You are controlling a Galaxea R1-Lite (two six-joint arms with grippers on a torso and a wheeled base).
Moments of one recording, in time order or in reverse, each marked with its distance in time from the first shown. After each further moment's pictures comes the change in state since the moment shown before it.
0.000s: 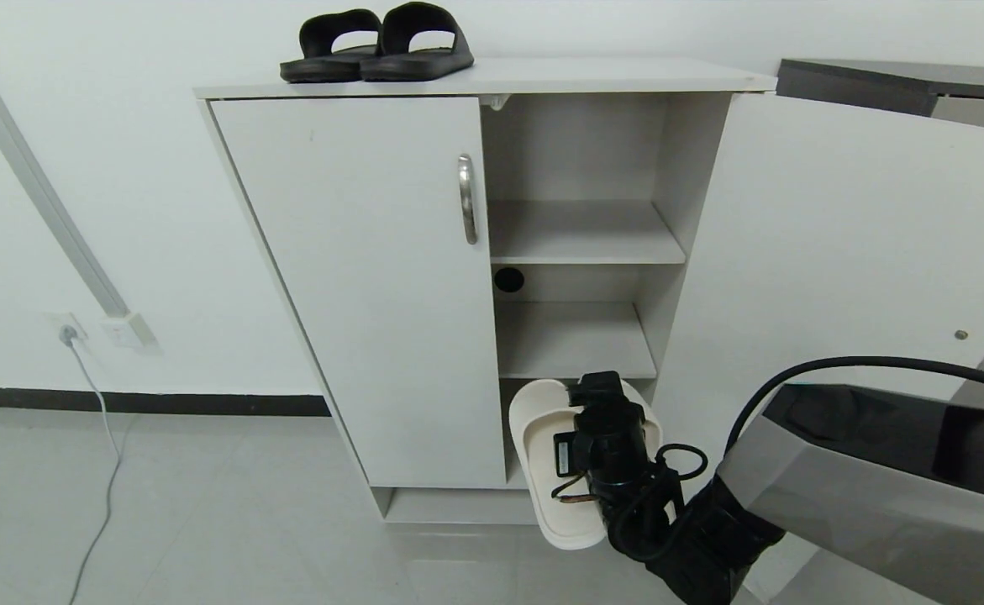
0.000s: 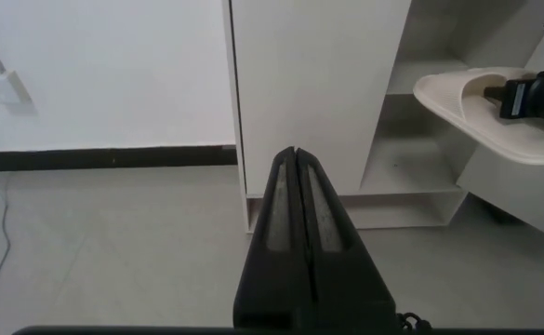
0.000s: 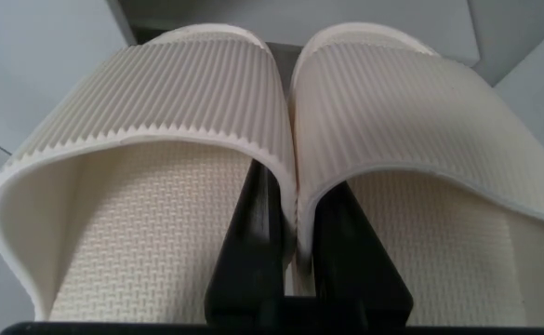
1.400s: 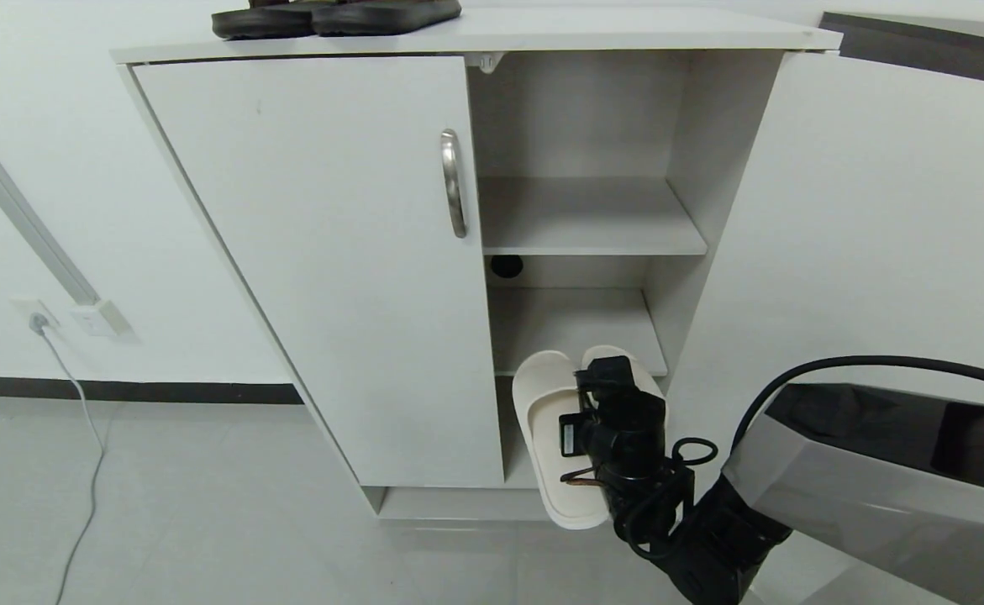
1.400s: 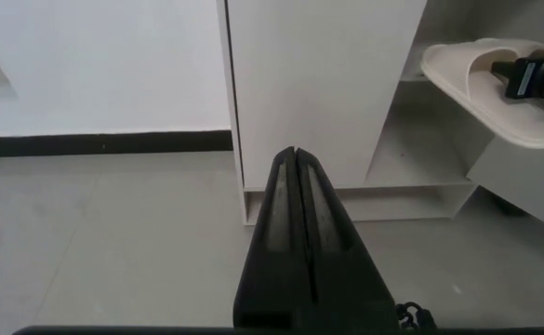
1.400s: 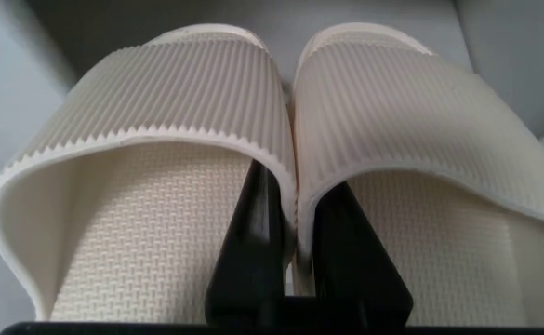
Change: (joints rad) left arm 0.000 0.000 0.000 0.000 -0.001 -0.003; right arm -0.013 -0.004 0.034 -0.211 -0.013 -0.111
